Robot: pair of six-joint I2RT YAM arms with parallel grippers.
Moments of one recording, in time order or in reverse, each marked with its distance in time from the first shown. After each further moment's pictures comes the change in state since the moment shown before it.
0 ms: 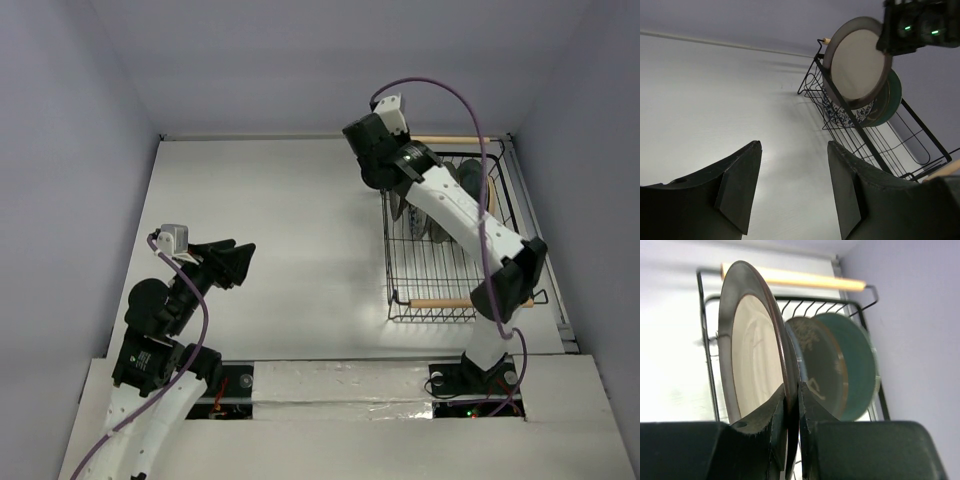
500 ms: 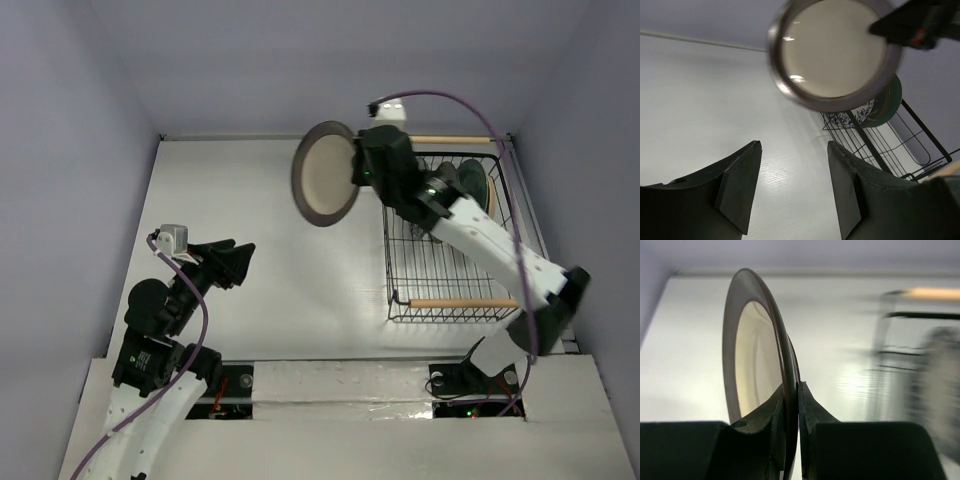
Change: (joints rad) left arm 0.000 -0.002 0.000 0.000 -0.003 0.000; right arm 0.112 -0.371 -0.278 0.396 -0.500 0.165
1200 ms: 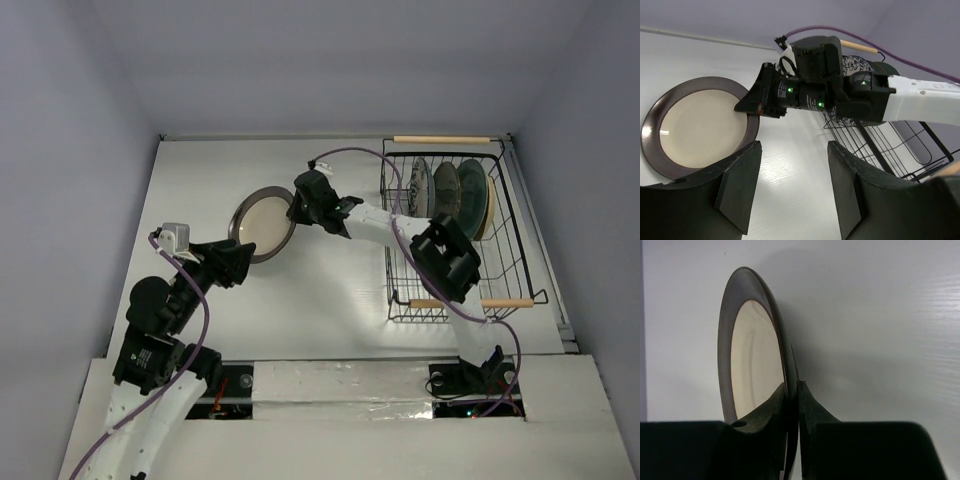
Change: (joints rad) left arm 0.000 0.014 0.000 0.000 -0.001 0.000; right arm 0.015 0.679 0.006 0.416 -0.377 0.416
